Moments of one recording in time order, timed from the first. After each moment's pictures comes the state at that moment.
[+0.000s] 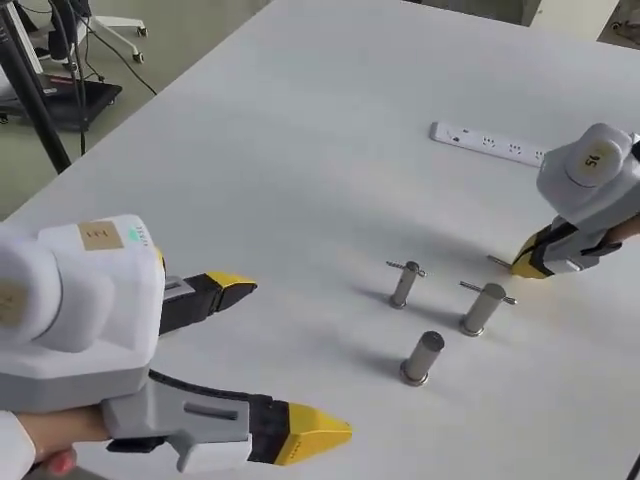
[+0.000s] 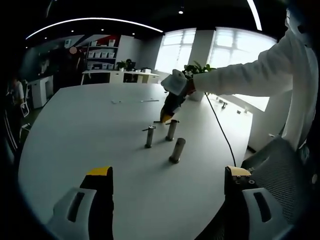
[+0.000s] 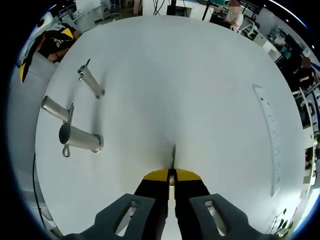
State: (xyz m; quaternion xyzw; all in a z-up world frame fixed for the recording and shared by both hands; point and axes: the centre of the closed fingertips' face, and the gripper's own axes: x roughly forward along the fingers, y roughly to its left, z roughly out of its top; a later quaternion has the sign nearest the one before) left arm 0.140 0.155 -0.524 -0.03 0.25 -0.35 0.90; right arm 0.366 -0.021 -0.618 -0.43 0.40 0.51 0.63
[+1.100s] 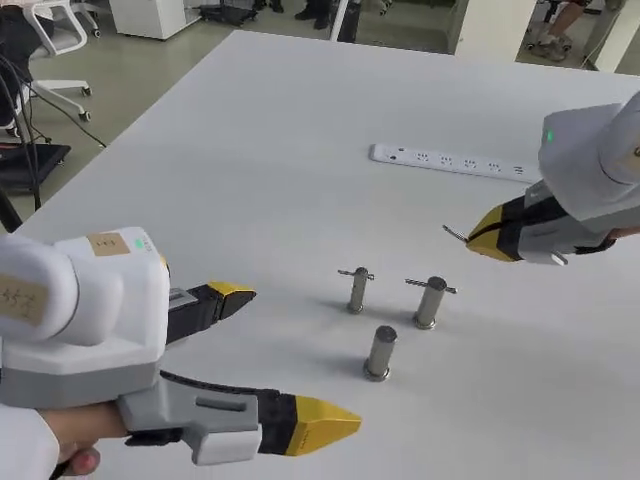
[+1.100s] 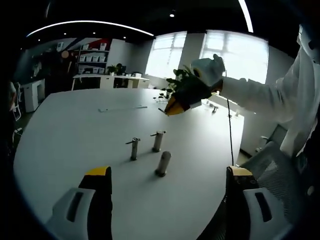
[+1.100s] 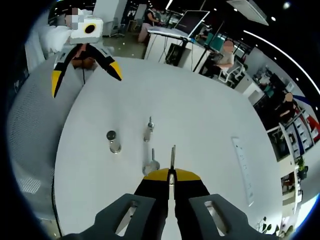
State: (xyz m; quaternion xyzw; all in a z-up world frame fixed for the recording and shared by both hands) left arm 0.150 0.122 -0.504 -0.06 0.23 -0.39 0.89; right arm 0.272 0.007 -0.503 -0.42 0.21 0.54 0.70
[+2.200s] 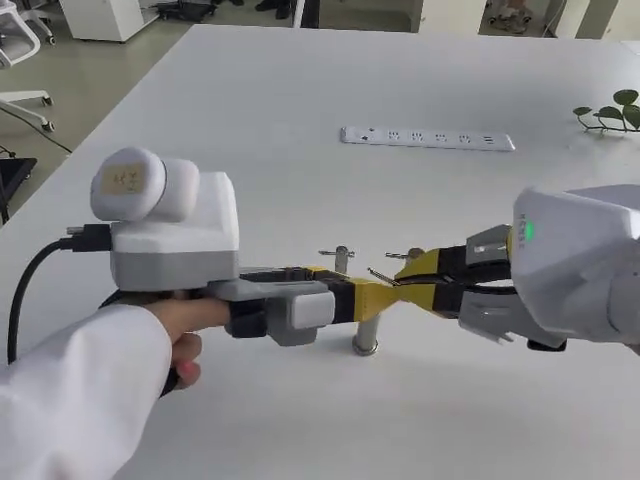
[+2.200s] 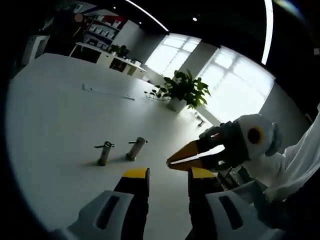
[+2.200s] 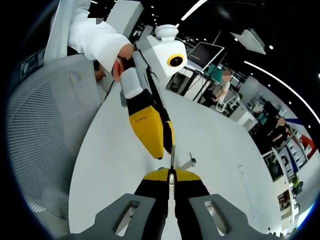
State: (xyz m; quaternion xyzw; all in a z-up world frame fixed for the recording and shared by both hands) left arm 0.183 0.062 -0.499 -0.20 0.30 -0.42 0.83; right arm 0.187 0.052 -0.510 -0.39 0.10 0.55 0.73
